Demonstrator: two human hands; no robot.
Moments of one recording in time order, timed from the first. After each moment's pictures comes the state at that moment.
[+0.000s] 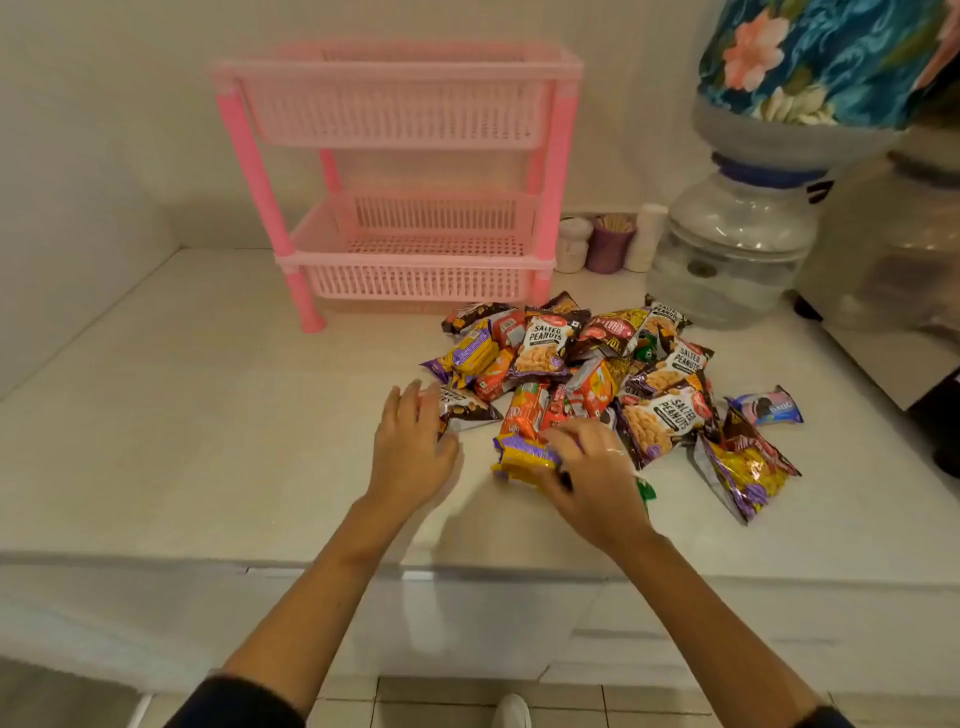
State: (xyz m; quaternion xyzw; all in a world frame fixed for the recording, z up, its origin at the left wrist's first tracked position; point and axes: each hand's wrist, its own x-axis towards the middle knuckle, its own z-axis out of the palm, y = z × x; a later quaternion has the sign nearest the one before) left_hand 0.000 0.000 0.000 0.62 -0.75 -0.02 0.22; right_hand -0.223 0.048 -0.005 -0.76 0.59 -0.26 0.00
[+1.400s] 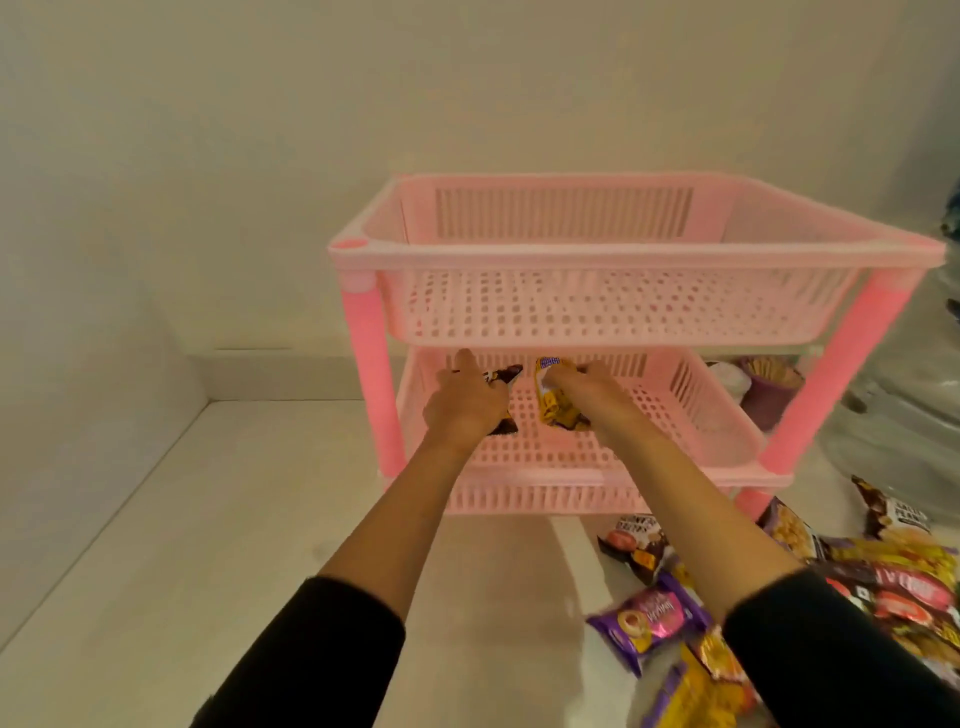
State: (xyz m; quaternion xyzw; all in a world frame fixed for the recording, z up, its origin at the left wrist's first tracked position) left_hand 0.124 -0.383 0.111 0.70 -0.65 -0.20 0.24; right_hand -0.022 -0.365 0.127 -0.44 0.67 -0.41 0.43
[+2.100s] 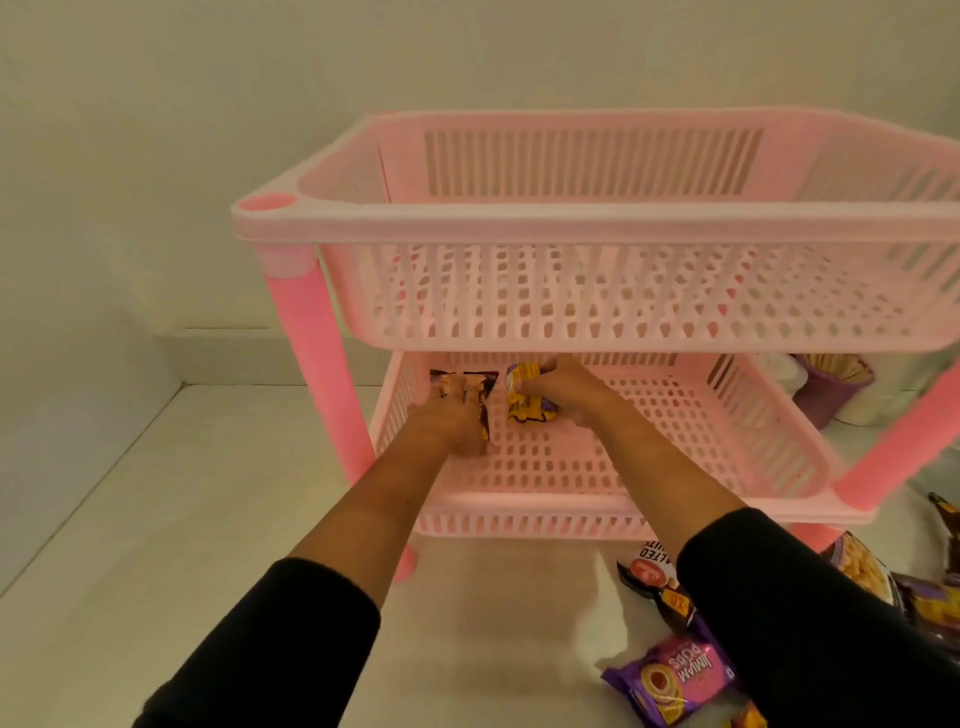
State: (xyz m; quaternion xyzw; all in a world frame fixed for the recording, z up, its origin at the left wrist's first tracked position) left_hand 0.142 -0.453 0.051 0.62 -0.75 -0.14 -0.15; right_hand -0.021 -0.469 0.060 -0.52 0.65 -0.32 0.44
